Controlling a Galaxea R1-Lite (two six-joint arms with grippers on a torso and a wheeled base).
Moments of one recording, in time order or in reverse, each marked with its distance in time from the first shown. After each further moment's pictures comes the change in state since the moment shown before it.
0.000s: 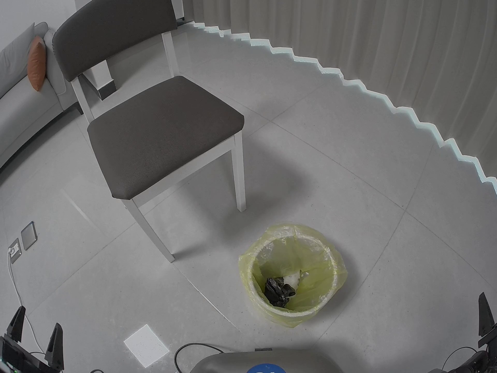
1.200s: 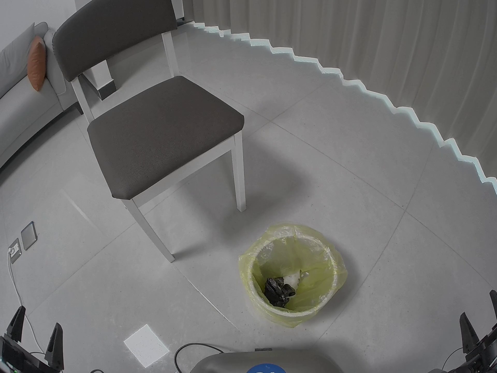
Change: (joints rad) left arm 0.000 0.001 0.000 -0.001 -0.001 0.000; right arm 0.001 0.001 0.000 0.074 0.176 -0.184
